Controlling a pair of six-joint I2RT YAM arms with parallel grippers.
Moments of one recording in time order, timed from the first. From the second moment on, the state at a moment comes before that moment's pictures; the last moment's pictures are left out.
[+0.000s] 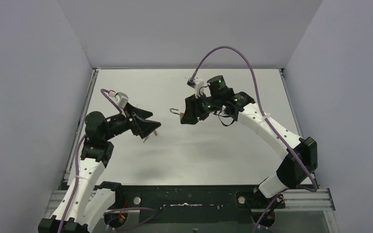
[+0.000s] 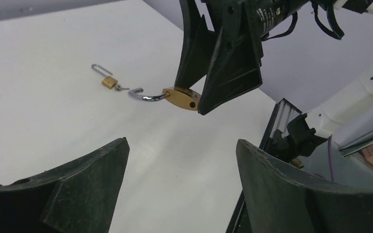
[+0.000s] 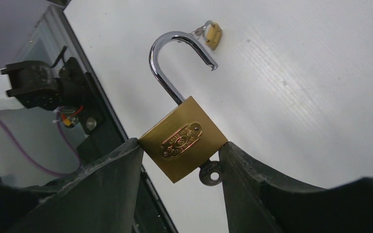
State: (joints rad) left arm -0.11 0.83 0.64 0.18 0.89 -0.51; right arm 0.63 1.56 1.41 -0.58 -0.53 0.12
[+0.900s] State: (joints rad) left arm -0.32 0.75 0.59 0.31 0.89 0.02; right arm 0.74 1.39 1.46 -0.72 -0.74 0.27
